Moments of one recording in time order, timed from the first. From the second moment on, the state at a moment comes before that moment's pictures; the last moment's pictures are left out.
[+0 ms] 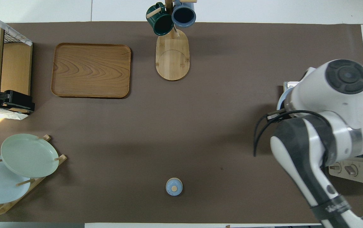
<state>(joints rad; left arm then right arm) -0.03 -0.06 -0.04 -1.67 -0.02 1.57 -0.01 0.38 0.04 0.00 -1.96 -0.09 1.89 0.22</state>
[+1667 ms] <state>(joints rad) -0.03 -0.05 -0.04 -1.69 -0.02 1.69 -0.02 0.64 0.40 -0.02 -1.51 -0.19 1.73 0.58</state>
